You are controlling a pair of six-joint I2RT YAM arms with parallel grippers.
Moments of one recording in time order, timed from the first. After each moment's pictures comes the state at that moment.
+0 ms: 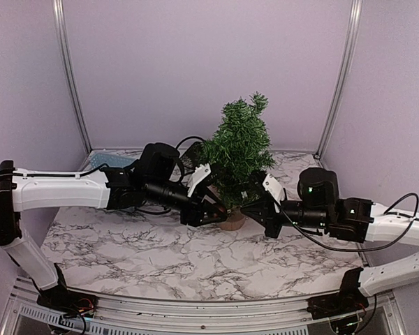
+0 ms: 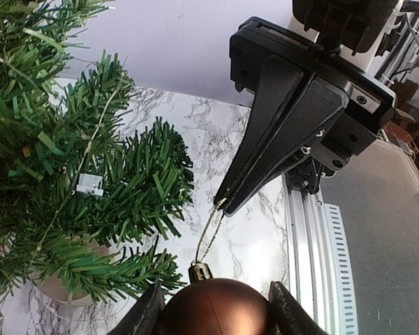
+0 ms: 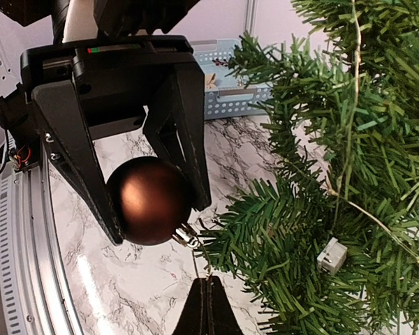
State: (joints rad) left arm -0.97 1.61 1.17 -0.05 0.54 0.04; right arm 0.97 1.02 0.72 -0.08 -0.10 -0.05
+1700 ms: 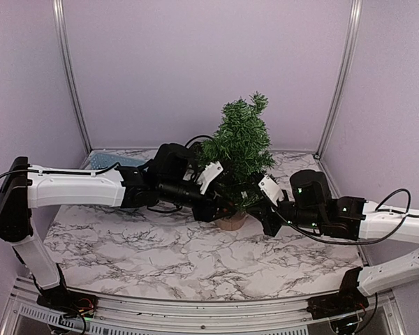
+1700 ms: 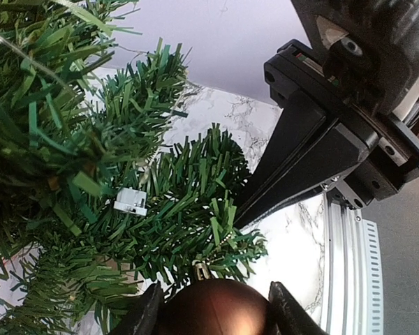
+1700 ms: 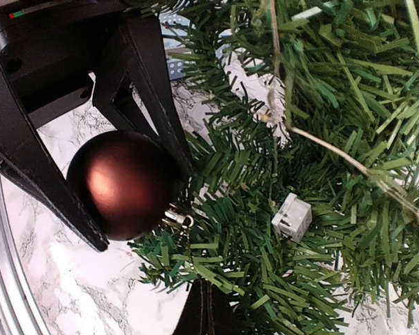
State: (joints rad) left arm -0.99 1.72 1.27 -0.05 0.39 0.01; right arm 0.93 1.08 0.72 -0.14 0.04 -0.02
